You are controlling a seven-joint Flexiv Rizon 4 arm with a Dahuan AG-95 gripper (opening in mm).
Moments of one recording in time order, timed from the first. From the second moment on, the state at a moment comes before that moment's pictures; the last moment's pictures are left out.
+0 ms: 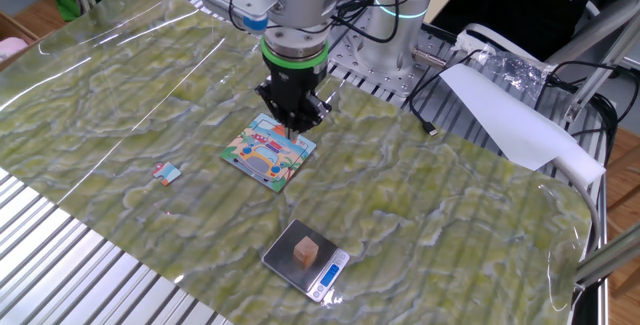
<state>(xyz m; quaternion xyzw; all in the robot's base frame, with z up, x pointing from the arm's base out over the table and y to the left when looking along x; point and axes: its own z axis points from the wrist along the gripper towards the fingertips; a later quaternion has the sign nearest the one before) 0.495 0.015 0.177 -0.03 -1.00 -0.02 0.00</state>
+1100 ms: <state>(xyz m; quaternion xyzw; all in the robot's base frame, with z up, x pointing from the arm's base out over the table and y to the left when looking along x) 0.556 0.041 0.187 -0.04 -1.00 -0.01 0.01</state>
